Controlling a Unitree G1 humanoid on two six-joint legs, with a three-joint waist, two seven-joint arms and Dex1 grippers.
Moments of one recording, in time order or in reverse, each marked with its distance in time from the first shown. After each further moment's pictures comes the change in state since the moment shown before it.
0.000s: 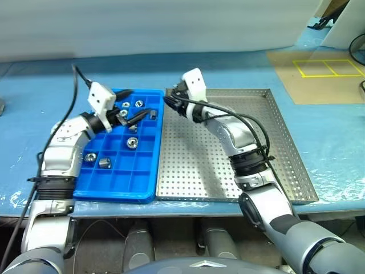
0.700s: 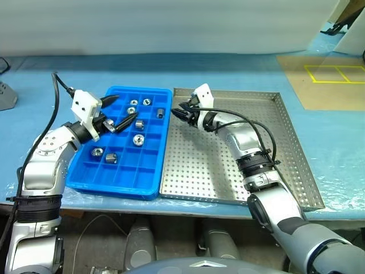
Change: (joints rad) left arm 0.157 0.029 0.052 -0.184 -0.027 0.107 0.103; right arm 0.066 -0.123 -0.032 0.291 -0.002 -0.288 0.245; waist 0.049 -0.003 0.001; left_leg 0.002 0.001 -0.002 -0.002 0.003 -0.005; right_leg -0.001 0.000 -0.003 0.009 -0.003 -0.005
